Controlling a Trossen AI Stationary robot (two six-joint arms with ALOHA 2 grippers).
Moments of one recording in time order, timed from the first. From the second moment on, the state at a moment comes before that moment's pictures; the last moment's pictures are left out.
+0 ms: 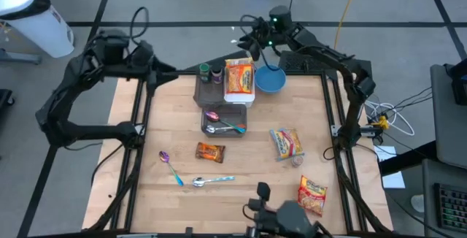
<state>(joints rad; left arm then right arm) 0.66 1.01 1.51 -0.96 0.42 -0.10 -0.78 1.86 1.73 -0.24 -0.58 -0.06</state>
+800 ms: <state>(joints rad) 0.66 0.55 0.80 -0.96 0.71 -0.47 -0.26 1.54 0.95 0.88 -0.30 0.54</state>
